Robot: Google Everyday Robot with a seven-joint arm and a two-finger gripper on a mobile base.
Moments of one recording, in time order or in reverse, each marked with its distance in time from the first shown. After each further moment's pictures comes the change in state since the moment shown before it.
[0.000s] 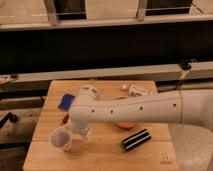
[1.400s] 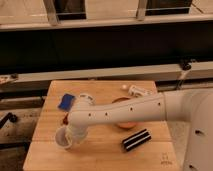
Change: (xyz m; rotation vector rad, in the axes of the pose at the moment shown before) arm -0.015 0.005 0.051 -0.029 -0.090 -0.075
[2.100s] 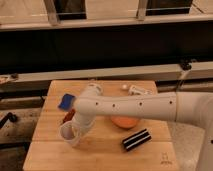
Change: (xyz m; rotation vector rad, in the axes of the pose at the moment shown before) arm 0.031 0.017 -0.047 0.006 -0.003 0.044
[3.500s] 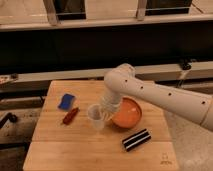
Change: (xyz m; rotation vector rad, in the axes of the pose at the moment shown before) arm 0.094 0.078 -0.075 -0.043 0.036 0.197
